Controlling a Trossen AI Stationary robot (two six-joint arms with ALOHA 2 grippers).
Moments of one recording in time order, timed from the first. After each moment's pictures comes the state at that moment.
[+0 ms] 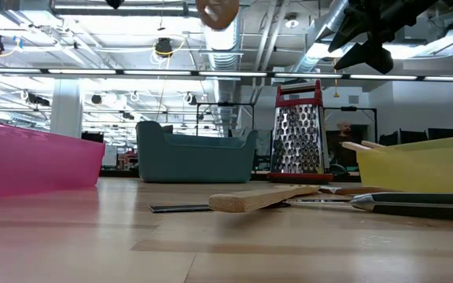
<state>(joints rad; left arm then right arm) -0.35 1.25 1.13 -0.33 -0.89 2.06 -0.31 0.84 0.84 -0.60 0.01 0.50</state>
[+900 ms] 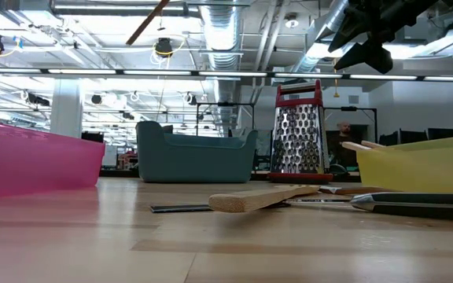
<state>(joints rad) -0.38 1.25 1.13 -0.27 -0.80 0.62 -0.31 0.84 0.84 -0.60 0.00 0.49</state>
